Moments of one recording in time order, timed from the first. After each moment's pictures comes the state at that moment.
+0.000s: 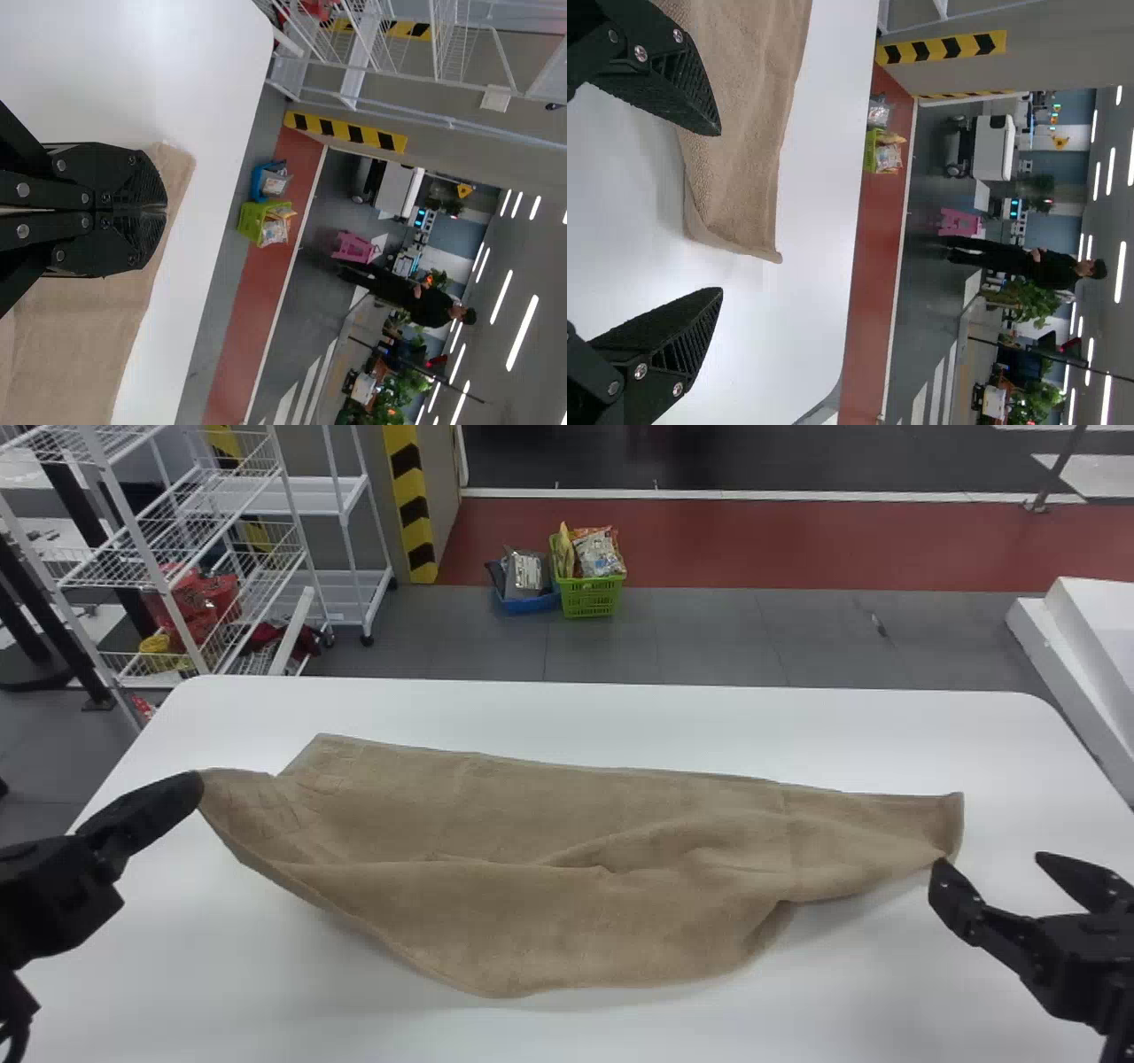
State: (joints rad) left arm 0.31 0.01 0.55 -2.42 0.38 1.02 -0.35; right arm 0.36 0.00 -0.32 -2.09 0.11 0.51 0.36
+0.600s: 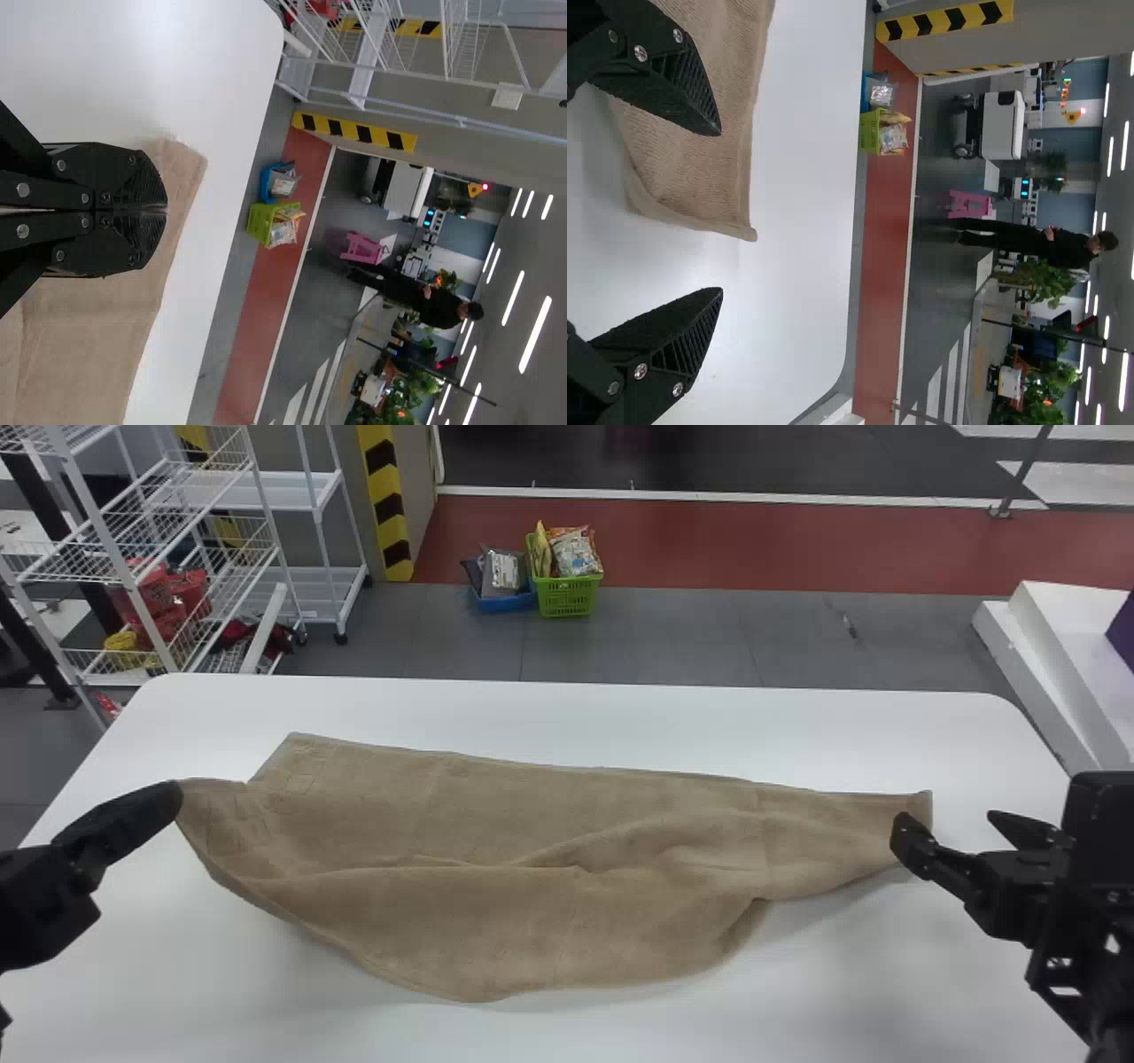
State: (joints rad) left arm 0.31 0.01 0.53 -2.41 0.35 1.01 -0.35; right arm 0.12 0.00 -0.34 -1.90 0.14 0.57 0.36
